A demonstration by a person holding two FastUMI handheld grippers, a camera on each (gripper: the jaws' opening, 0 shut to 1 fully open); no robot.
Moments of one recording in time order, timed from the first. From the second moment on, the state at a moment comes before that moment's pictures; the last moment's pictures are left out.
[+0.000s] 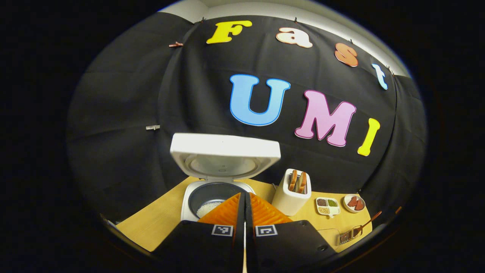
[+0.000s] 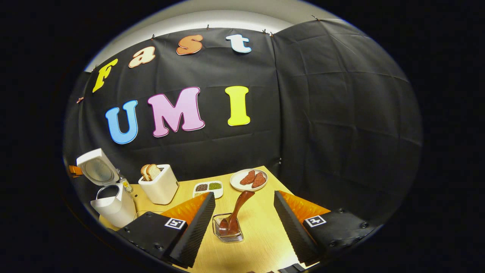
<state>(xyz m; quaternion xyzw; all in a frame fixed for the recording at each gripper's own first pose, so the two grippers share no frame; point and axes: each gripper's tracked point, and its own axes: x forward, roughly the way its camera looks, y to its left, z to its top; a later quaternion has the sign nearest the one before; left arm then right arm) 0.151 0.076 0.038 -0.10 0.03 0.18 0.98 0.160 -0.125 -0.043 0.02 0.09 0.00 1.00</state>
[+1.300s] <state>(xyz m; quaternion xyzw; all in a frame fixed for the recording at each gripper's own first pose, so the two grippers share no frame) 0.078 -0.105 -0.024 -0.04 0.07 0.16 0.98 0.282 -0.102 -0.199 0.08 0.27 0.10 0.95</state>
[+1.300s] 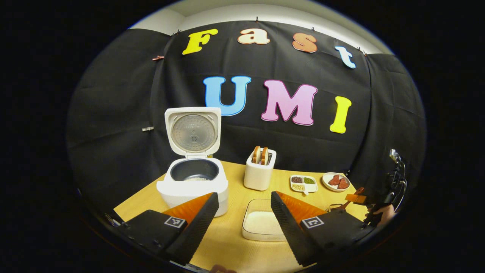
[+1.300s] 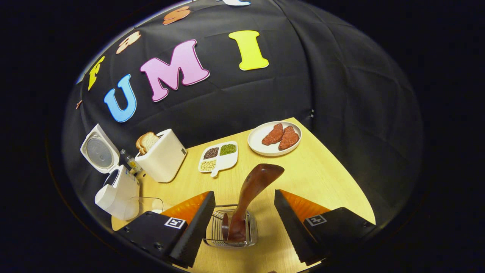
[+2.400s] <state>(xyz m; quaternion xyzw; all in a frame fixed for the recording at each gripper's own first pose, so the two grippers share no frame) 0.076 -0.077 -0.049 -0.10 0.08 0.09 0.99 0.272 -0.096 -0.125 0.10 0.23 0.06 0.97</state>
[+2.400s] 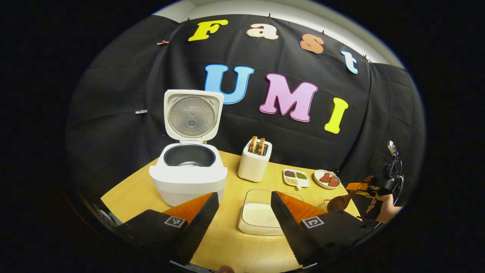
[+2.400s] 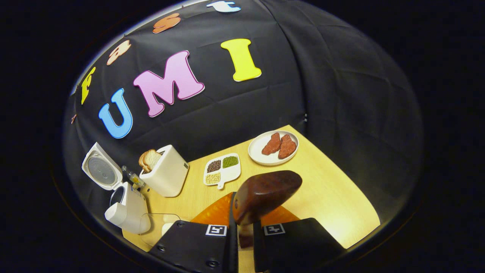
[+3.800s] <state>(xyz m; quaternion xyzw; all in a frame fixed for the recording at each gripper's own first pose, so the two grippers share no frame) 0.023 0.044 -0.148 -0.09 0.14 0.03 0.99 0.214 0.124 -0.177 -0.01 0.22 0.13 0.97</state>
